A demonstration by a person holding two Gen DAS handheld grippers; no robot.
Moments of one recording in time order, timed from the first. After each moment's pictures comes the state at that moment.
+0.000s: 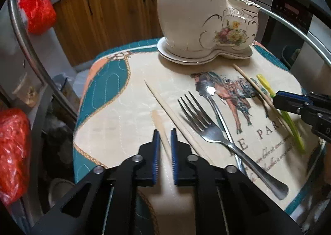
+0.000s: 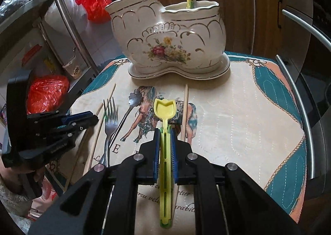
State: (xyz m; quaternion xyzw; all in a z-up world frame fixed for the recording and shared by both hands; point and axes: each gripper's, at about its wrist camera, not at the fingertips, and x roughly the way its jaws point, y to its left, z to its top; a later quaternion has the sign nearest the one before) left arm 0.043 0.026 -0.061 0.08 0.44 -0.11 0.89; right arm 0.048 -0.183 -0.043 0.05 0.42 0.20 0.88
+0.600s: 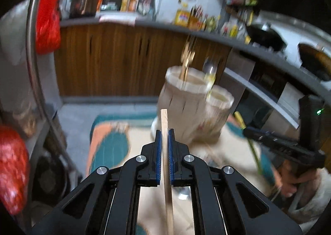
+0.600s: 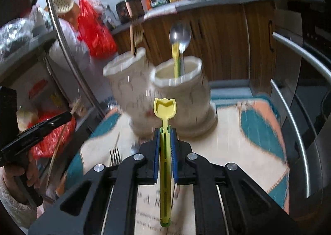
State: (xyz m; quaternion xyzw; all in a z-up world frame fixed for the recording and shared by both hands) left arm 0.040 0.063 0.048 -0.04 0.27 -0.17 0.95; right arm 0.069 -0.218 0.022 0.11 0.31 0.19 0.92
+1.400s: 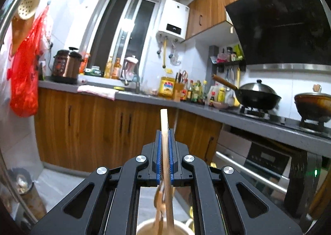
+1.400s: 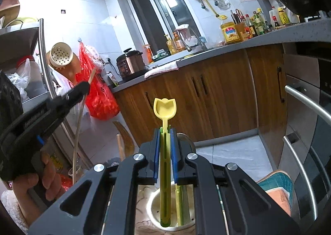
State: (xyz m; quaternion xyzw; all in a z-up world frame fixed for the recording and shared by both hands) left arm 0.161 -0.007 0.142 -0.08 0.04 -0.19 0.98; right arm 0.171 -0.228 0.072 0.17 0.15 0.19 0.96
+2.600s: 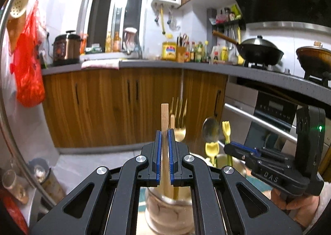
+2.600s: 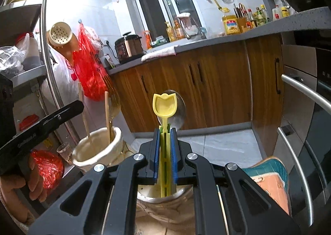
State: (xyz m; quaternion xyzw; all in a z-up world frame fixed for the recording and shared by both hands) left arm 0.136 -0.001 0.084 0.01 0.16 -0.18 0.97; right arm 0.159 -0.218 0.033 0.12 0.20 0.18 0.96
